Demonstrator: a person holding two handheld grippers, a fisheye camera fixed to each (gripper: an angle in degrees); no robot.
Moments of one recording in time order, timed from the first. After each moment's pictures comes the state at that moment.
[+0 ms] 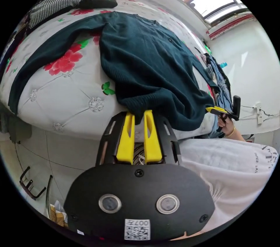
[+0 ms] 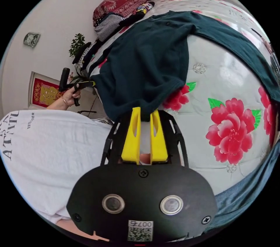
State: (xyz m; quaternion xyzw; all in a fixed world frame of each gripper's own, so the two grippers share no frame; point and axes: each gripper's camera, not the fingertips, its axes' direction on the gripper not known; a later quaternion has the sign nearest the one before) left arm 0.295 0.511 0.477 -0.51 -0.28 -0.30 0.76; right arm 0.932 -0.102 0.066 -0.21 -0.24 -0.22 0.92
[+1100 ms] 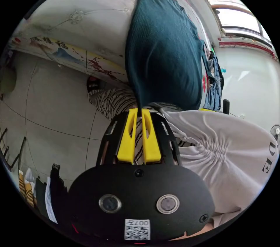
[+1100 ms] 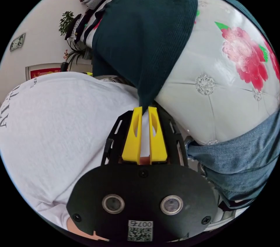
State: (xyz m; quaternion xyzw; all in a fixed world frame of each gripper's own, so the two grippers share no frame) left arm 0.335 0.565 0.300 -0.49 -0.26 -0.46 0.69; right arm 0.963 -0.023 0.073 -0.40 -0.19 -0.20 0.87
